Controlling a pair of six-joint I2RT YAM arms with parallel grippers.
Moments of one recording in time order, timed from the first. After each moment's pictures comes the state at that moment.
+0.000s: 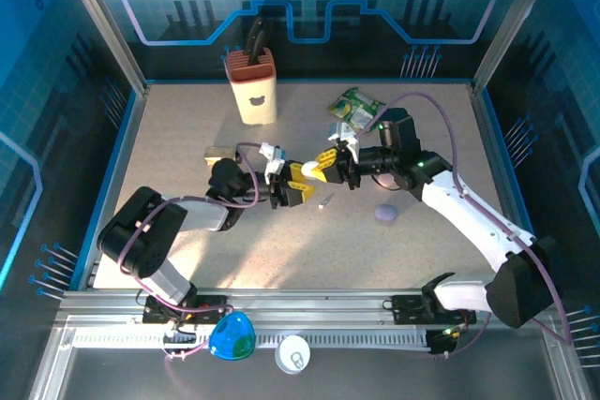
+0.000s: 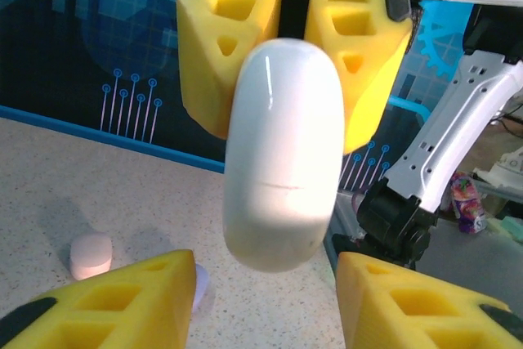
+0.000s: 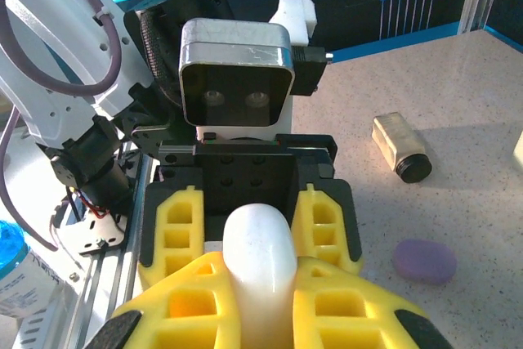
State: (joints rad) left arm -0.47 1.61 0.57 1.29 1.03 -0.48; right arm 0.47 1.29 1.06 -0.29 -0.89 -0.26
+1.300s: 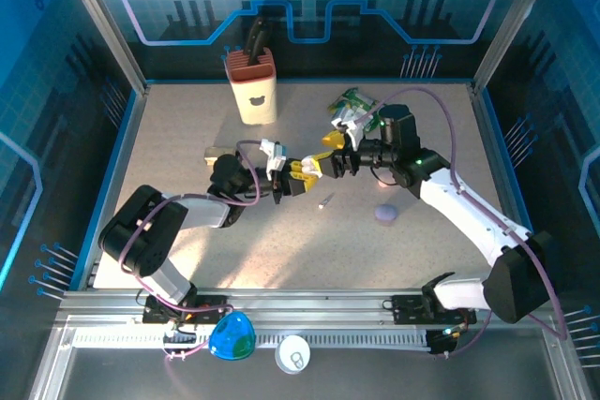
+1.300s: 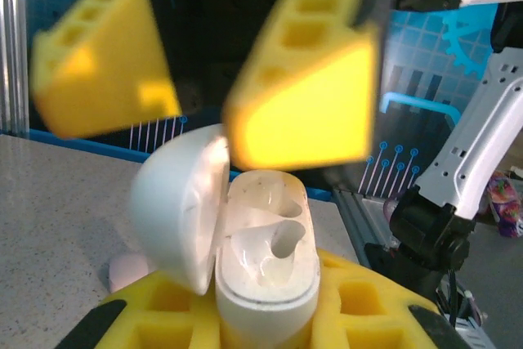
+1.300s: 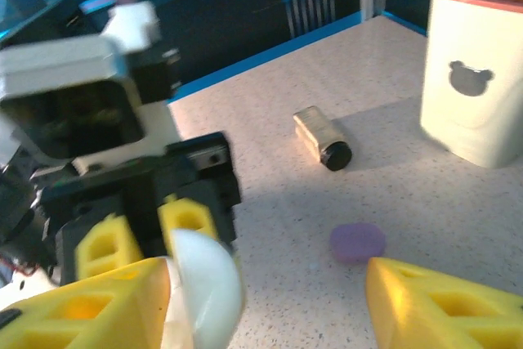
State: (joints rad) left arm -0.47 1.62 0.60 1.27 0.98 -0.38; right arm 0.44 1.31 1.05 -0.18 -0.69 -0.08
